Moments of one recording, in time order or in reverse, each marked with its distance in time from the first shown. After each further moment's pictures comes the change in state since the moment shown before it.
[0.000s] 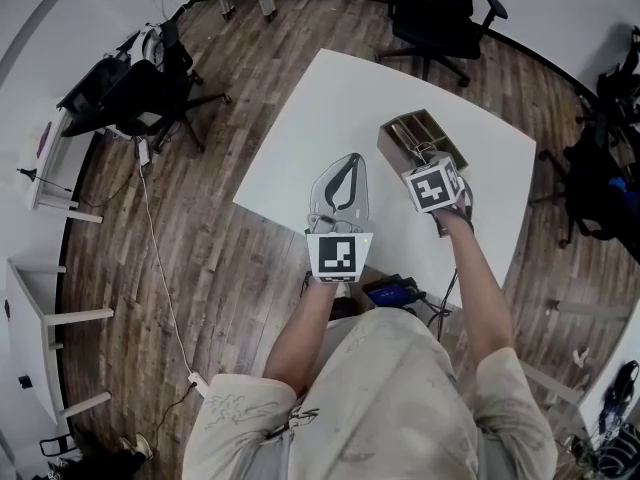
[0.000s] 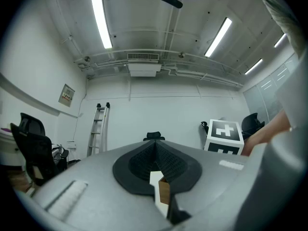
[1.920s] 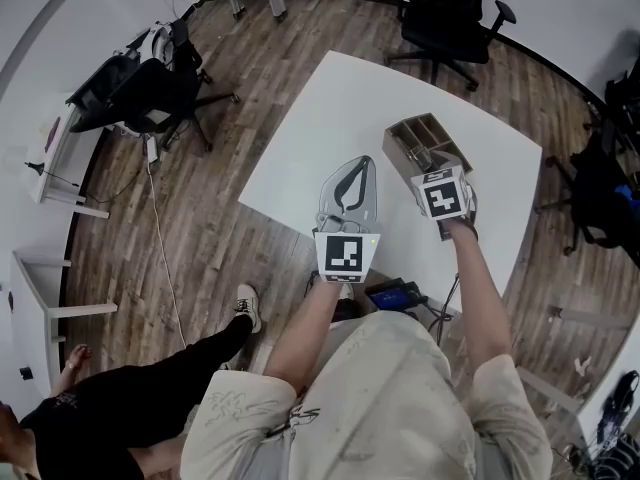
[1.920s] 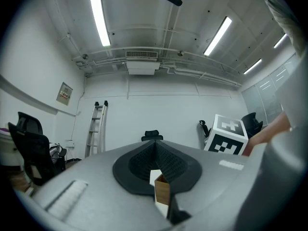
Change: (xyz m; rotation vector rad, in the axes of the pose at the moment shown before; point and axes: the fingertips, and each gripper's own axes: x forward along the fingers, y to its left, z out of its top) left arm 0.011 -0.007 0.012 -0.004 0.022 -0.024; right arm -0.017 -0.008 0.021 0.055 -0.128 0.029
